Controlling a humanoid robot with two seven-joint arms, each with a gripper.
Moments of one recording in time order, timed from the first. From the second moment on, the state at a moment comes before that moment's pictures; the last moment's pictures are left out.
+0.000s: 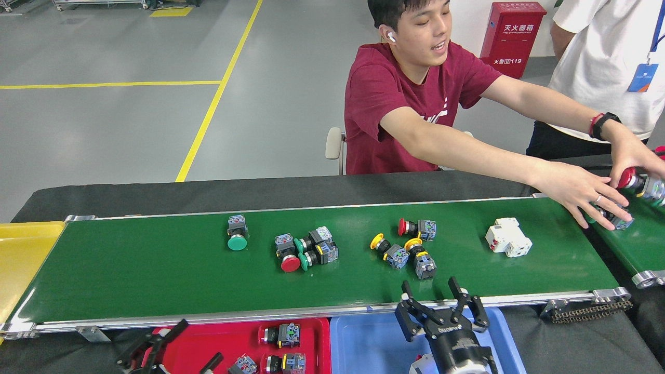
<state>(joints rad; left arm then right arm) 0.32 0.03 0.38 -1.70 -1.54 -0.73 0.24 -0.11 0.14 0.20 -1.38 1.43 0.10 0.00</state>
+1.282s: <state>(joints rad) -0.44 0.10 0.32 -0.94 -1.74 -0.37 -0.11 -0.20 -0.02 0.37 -1.41 1.21 -0.28 0.08</state>
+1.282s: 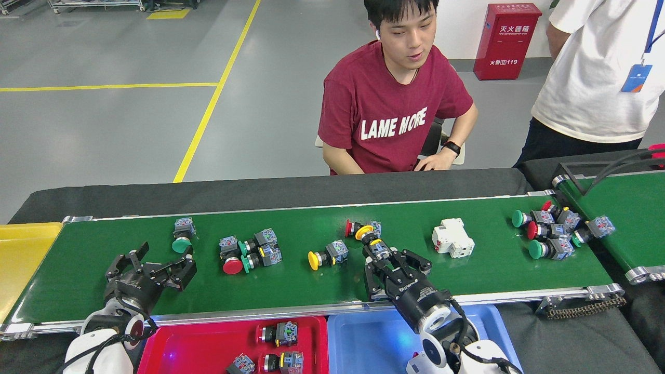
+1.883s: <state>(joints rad) -0.59 0.17 0.20 -0.61 -1.71 -0.21 0.12 -0.16 0.12 0.56 -1.43 1.25 -0.31 0.19</state>
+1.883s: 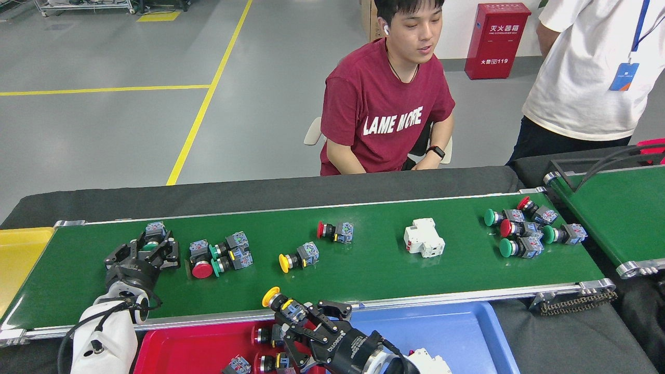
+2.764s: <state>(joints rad) 0.31 0.18 0.20 -1.71 -1.46 -0.78 0.14 0.02 -0.08 0.01 -1.58 1.25 -0.02 0.05</state>
